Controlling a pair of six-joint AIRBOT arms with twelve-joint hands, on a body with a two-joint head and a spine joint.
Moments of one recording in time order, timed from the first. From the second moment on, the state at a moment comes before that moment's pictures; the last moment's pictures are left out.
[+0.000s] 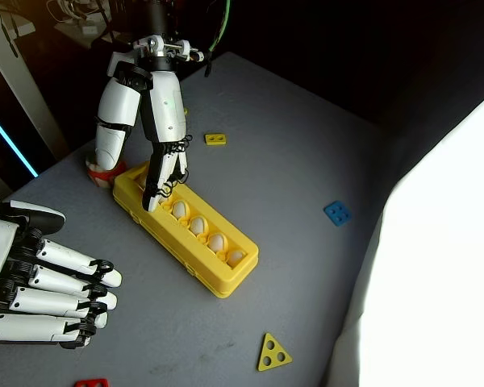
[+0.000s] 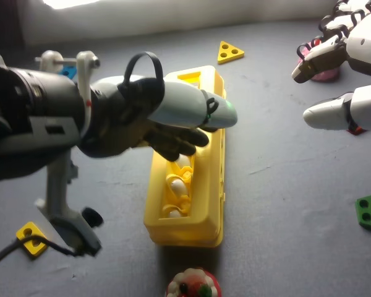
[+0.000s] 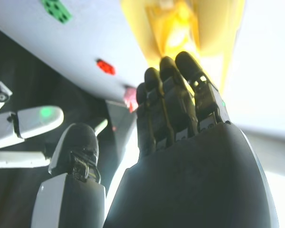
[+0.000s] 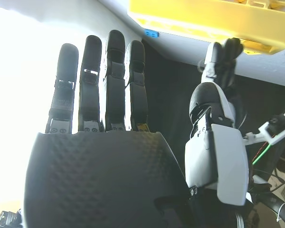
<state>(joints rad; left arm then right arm) 0.25 -0.97 0.81 0.52 0.56 -0.72 -0.25 -0.76 0.86 0.35 0.08 -1.41</state>
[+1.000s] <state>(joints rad) 0.01 -0.95 0.96 0.59 0.66 0.38 -0.25 -0.76 0.86 0.35 0.09 -1.41</state>
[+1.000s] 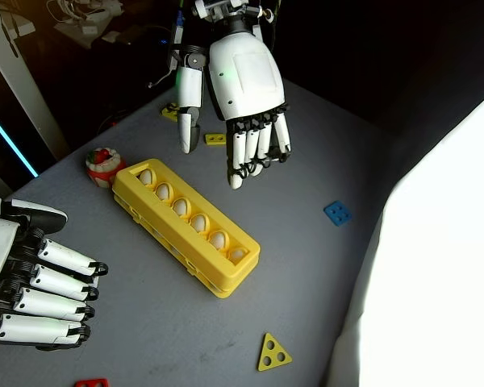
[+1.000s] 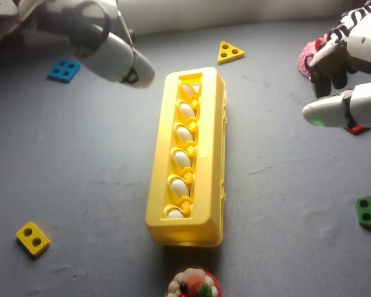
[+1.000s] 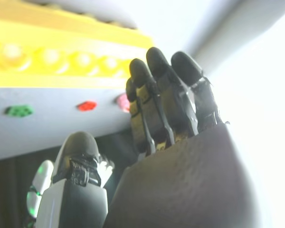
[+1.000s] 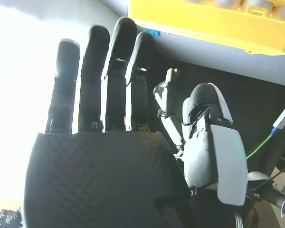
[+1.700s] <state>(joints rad) -0.02 -0.95 0.92 0.61 0.73 0.30 -0.25 -0.76 0.86 0.35 0.09 -1.41</state>
